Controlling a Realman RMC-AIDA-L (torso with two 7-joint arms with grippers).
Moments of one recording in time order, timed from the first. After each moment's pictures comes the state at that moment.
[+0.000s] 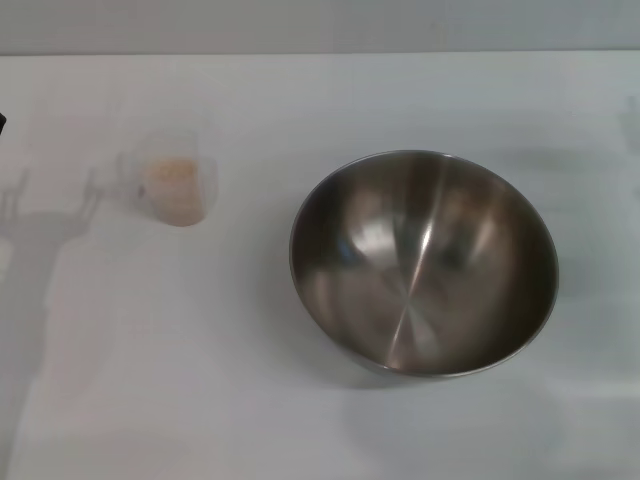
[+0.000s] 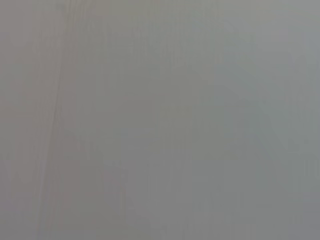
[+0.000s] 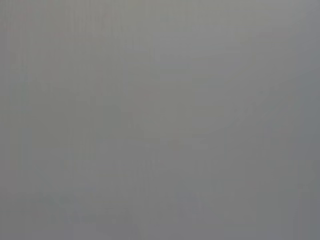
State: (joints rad) left arm -0.27 -2.08 -1.01 -0.26 2.43 1.43 -0.13; right arm 0.46 2.08 1.29 0.19 -2.43 -1.35 0.15
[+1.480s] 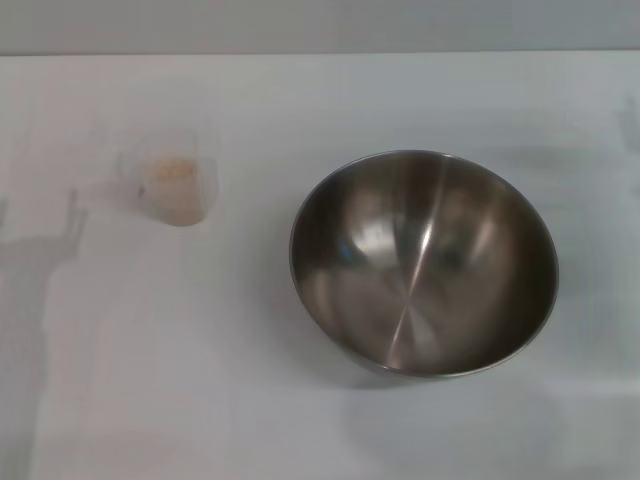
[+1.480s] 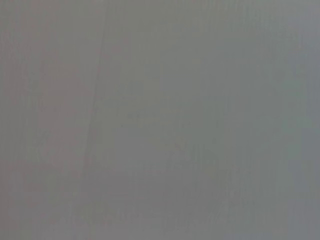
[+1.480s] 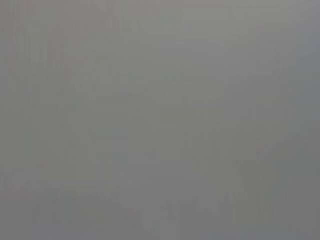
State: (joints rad) left arm 0.03 -2.05 -1.03 -0.75 2.44 1.12 0.06; right arm 0.46 2.08 1.29 0.19 -2.43 -1.35 0.14
